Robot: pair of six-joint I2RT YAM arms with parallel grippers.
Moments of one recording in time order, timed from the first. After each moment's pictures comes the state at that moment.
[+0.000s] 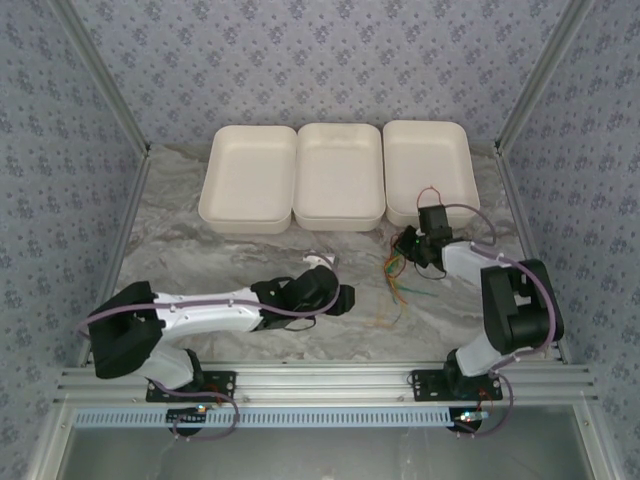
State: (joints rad) left arm -1.17 1.44 0.79 -0.09 -0.20 -0.93; right arm 0.20 1.51 0.71 -0.09 -0.19 0.78
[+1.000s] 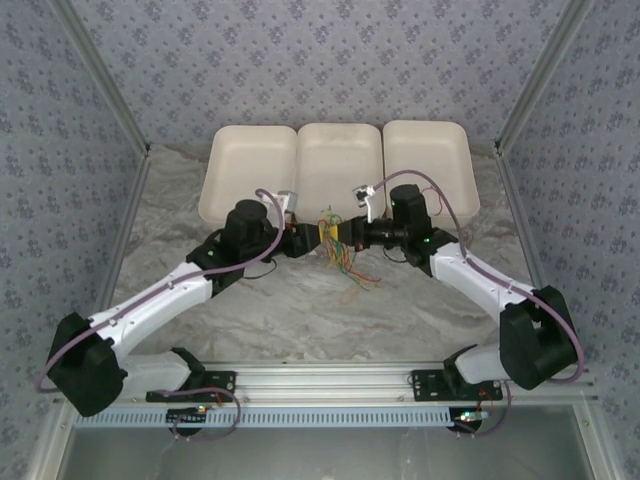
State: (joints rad) left arm -0.71 1.22 0.87 -0.06 0.29 -0.63; right arm 0.48 1.37 0.87 0.04 -0.72 0.39
